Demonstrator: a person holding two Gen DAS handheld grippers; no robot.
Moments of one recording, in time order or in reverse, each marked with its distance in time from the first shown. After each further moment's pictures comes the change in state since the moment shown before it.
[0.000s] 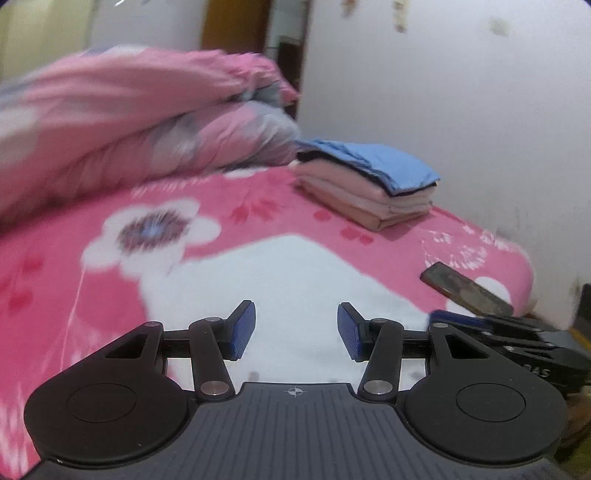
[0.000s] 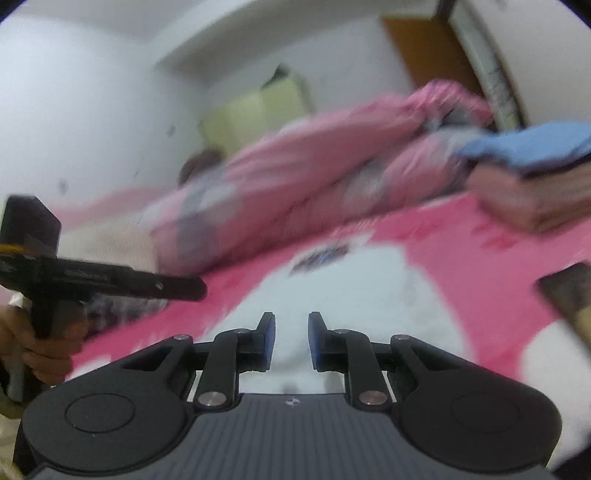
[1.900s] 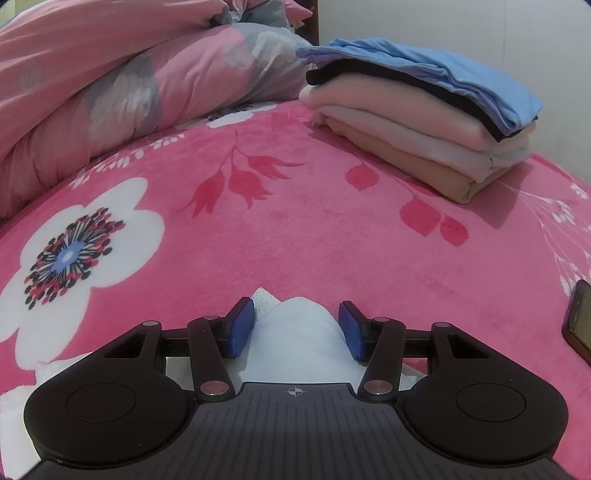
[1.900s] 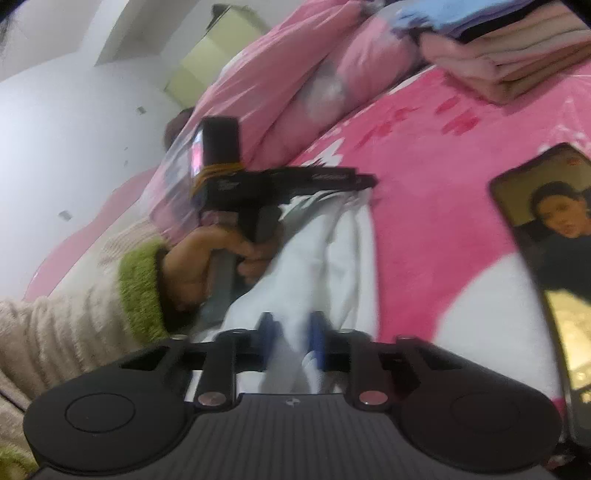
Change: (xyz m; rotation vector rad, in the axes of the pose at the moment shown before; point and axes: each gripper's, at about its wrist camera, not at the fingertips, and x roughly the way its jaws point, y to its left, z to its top) left arm 0.241 -0.022 0.044 0.046 0.227 0.163; right arm 0.012 -0.097 0.025 0.324 0.330 0.168
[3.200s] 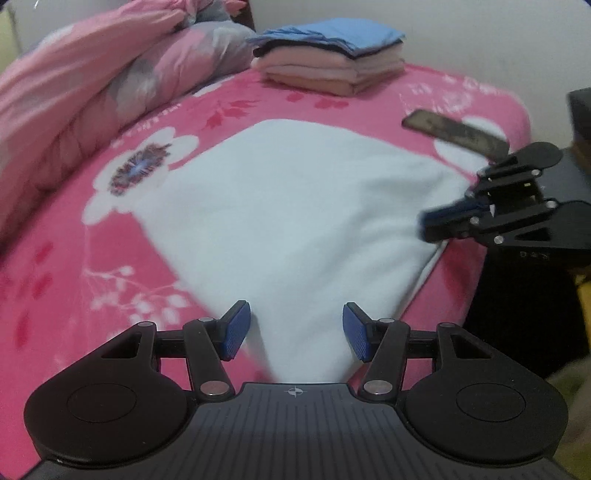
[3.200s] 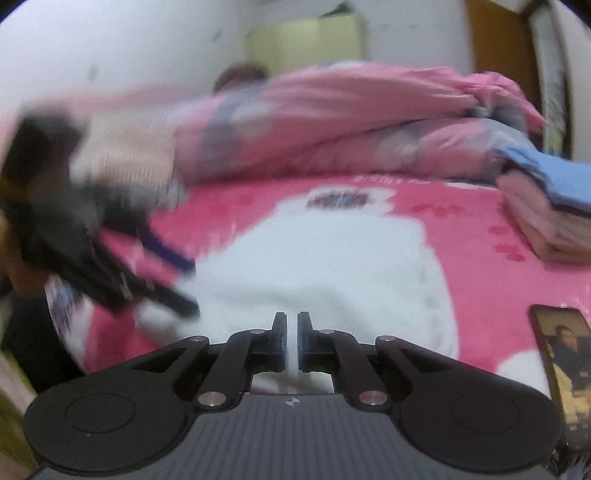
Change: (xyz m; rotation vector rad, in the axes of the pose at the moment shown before) left arm -0.242 0.029 -0.141 0.248 0.119 -0.070; right arm 0.023 0.122 -0.067 -0.615 0.039 -0.269
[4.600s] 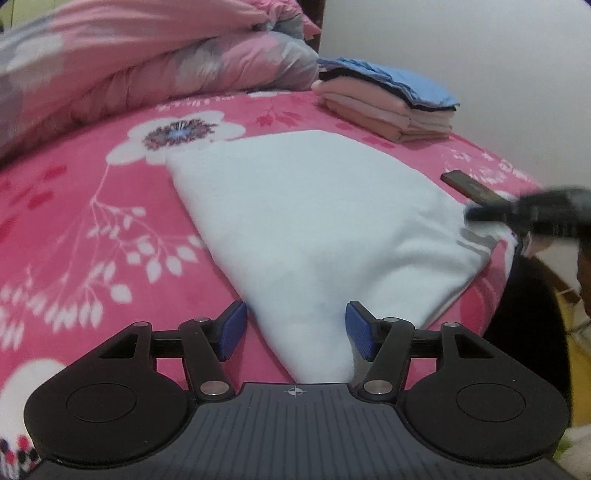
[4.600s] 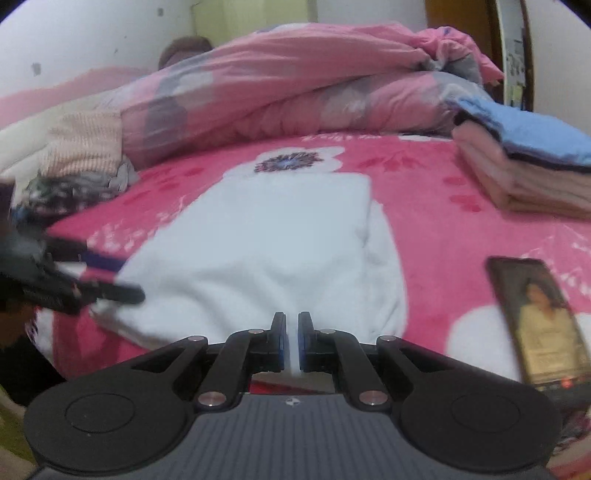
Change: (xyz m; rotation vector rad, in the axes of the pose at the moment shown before) left arm 0.026 0.031 -0.050 -0.360 -0.148 -0.064; right arm -0.004 -0.029 0.021 0.152 0.041 -0.104
